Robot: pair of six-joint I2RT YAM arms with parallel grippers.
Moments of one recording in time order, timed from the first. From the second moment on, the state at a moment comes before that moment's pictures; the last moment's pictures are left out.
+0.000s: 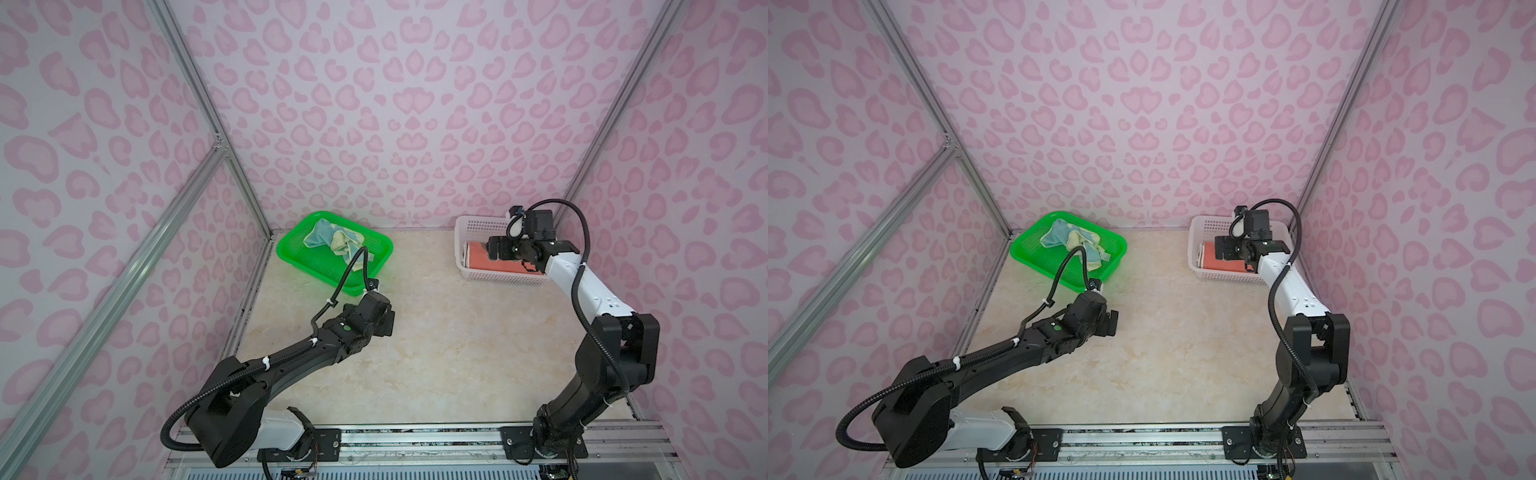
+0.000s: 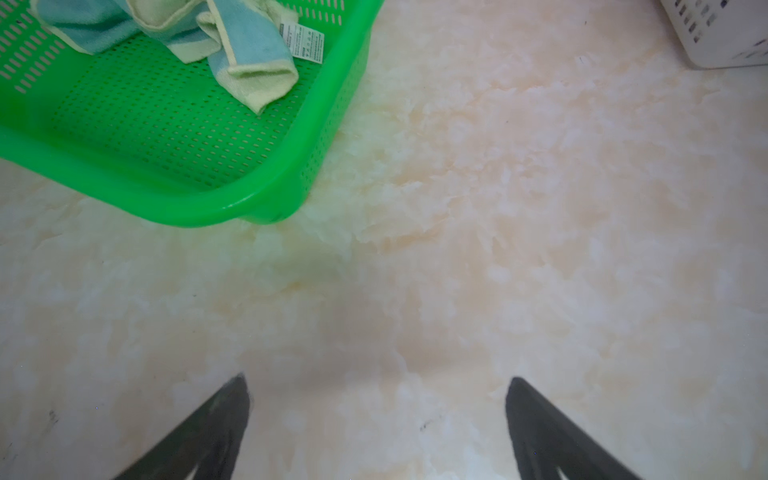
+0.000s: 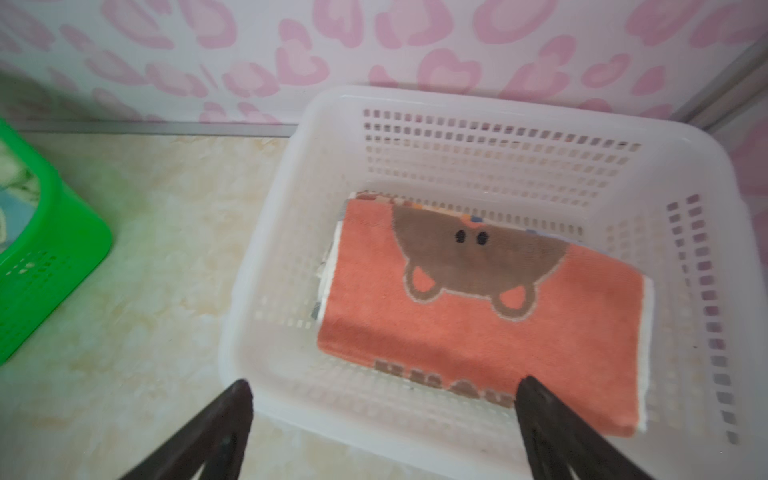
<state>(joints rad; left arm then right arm) -0.72 1.35 0.78 -0.28 -0.40 -0.36 0.16 1.67 1.43 -0.47 -0.09 0.01</state>
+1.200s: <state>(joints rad) -0.25 1.78 1.48 -0.47 -0.34 -0.46 0.77 1.56 0.91 -0.22 -0.01 0.07</state>
